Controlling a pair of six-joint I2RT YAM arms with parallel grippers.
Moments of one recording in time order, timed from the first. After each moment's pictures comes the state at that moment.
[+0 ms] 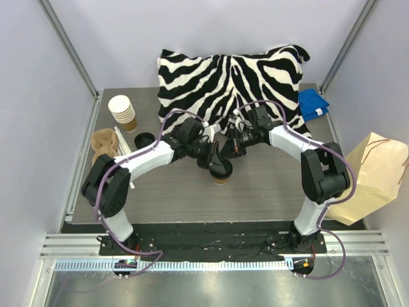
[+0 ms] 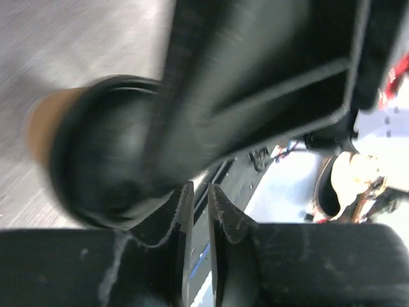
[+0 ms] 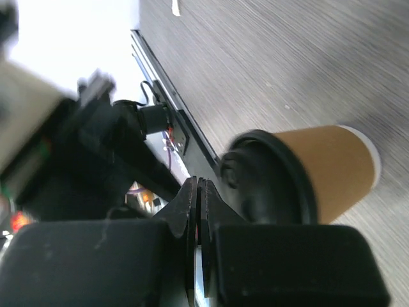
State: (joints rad) left arm -0.67 1.70 1.18 -0.28 0.70 -0.53; right arm 0.34 1.77 1.22 -0.43 -1.00 0.45
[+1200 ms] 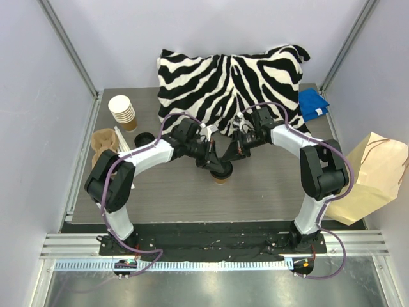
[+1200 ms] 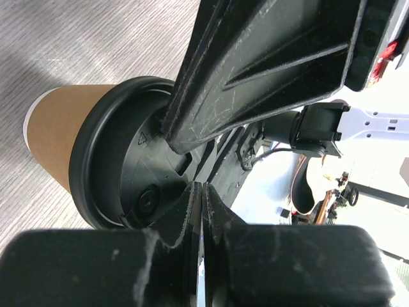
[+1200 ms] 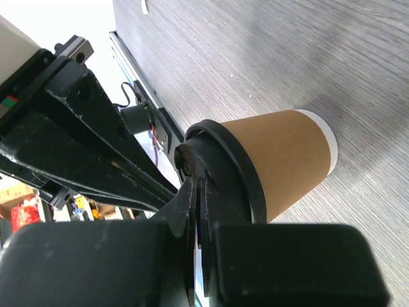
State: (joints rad) left arm -0.61 1.77 1.16 -0.22 0.78 -0.60; right arm 0.31 1.82 1.21 -0.50 -0.96 0.37
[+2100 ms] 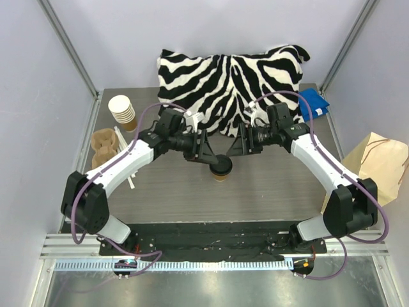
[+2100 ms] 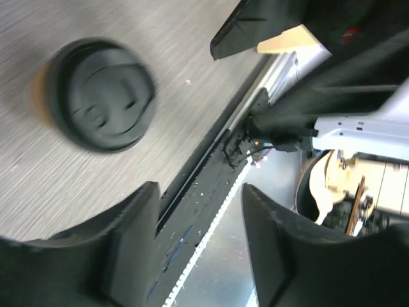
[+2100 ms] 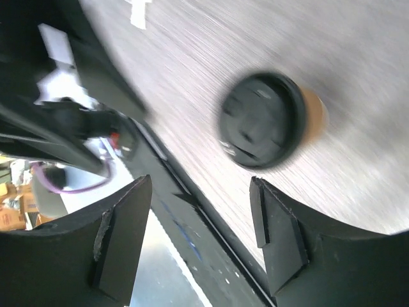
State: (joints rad) left arm -0.56 1.53 1.19 -0.40 0.74 -0.56; right arm 0.31 1.43 1.17 -0.59 -0.79 0.26
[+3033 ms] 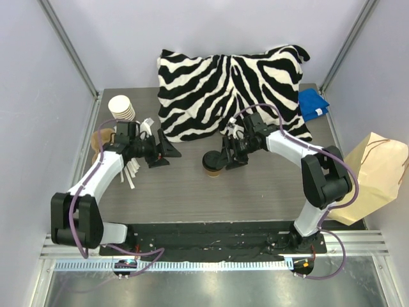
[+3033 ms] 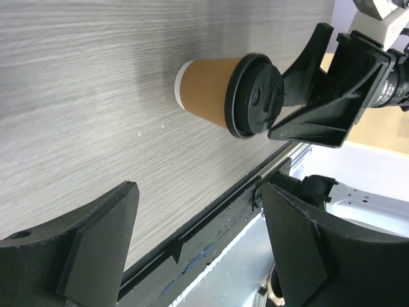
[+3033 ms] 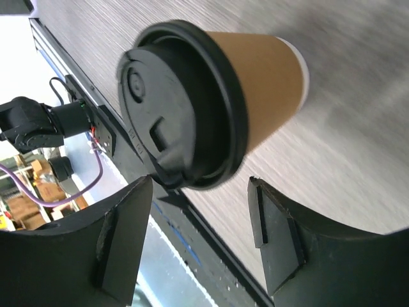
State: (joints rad) left arm -0.14 1.37 0.92 -0.44 0.72 -0.57; right arm 0.40 1.72 1.14 -0.51 -0.74 0.30
